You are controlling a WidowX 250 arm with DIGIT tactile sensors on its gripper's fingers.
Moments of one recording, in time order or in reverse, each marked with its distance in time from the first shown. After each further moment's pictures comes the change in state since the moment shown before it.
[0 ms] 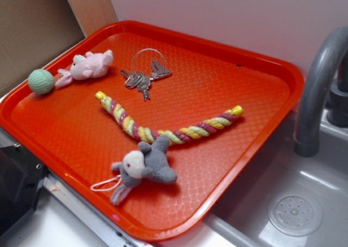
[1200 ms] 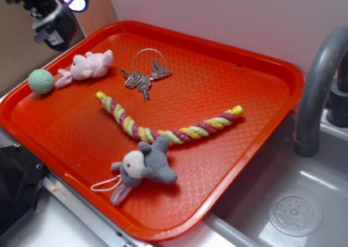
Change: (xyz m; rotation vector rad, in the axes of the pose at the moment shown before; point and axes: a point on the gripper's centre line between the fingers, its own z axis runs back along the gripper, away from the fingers) arm 0.088 -0.005 -0.089 -0.091 -0.226 -0.907
